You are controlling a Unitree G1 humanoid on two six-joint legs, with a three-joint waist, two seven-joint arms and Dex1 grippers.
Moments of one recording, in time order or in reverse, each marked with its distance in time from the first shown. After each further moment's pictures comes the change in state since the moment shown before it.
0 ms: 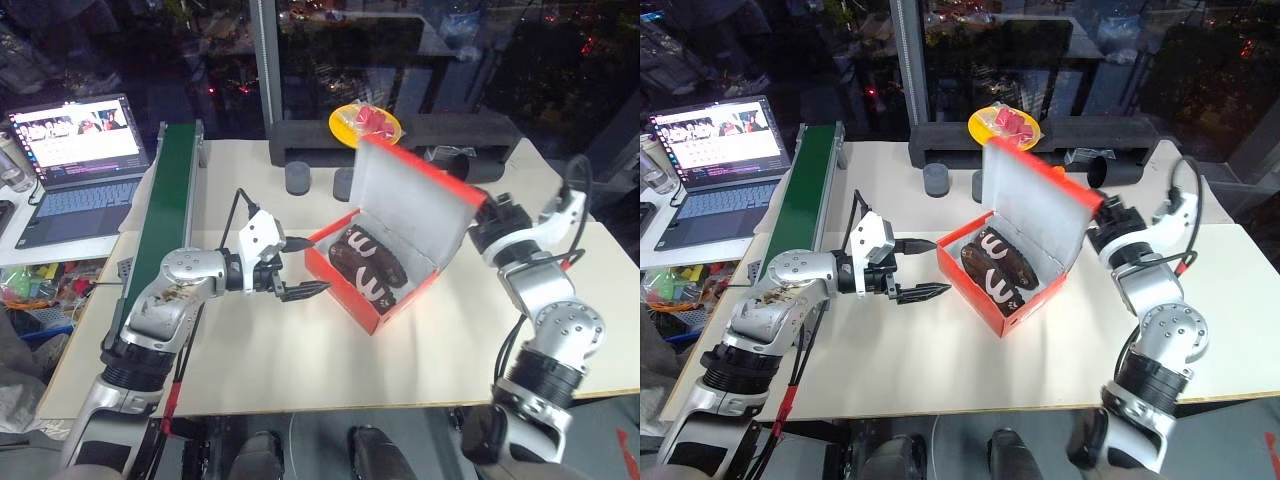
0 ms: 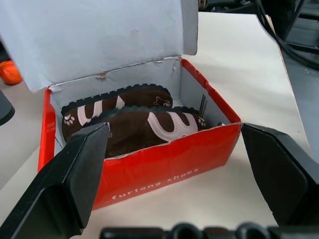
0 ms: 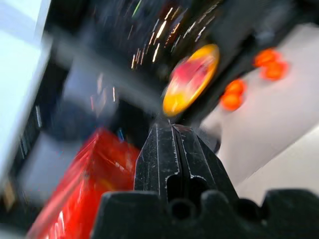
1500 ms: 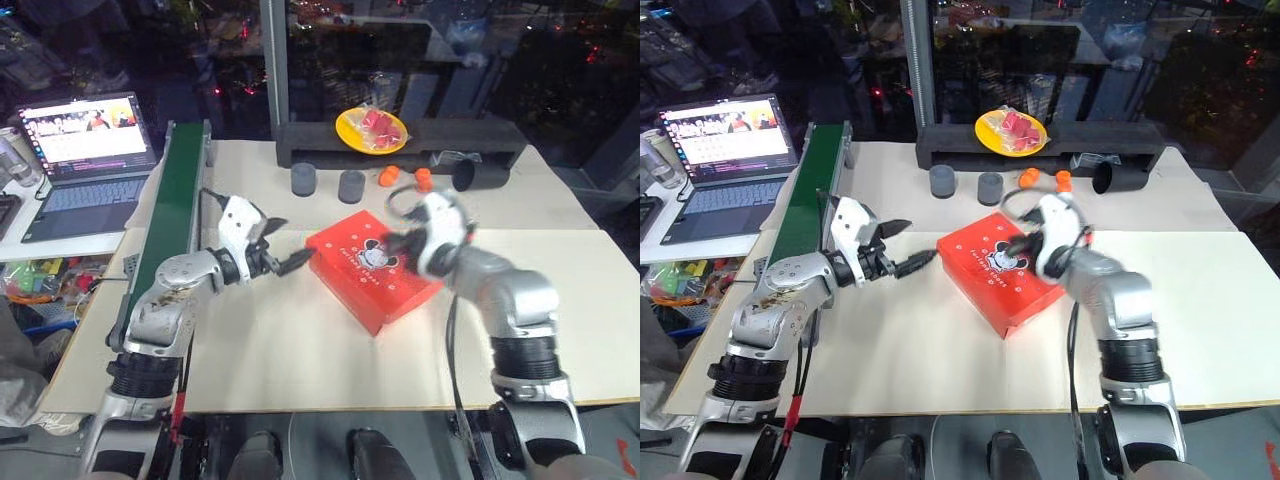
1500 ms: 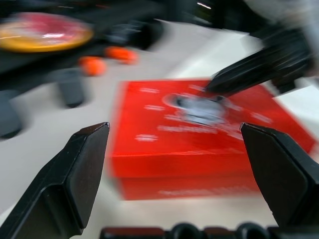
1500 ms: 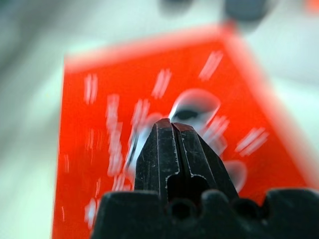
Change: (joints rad) left arm 0.038 -0.152 0.179 0.006 0.004 0.082 0.398; right arm -0.115 -0.113 0.322 0.049 -0.531 0.087 0.236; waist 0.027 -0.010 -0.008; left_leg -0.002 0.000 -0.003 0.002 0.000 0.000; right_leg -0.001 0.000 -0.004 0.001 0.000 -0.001
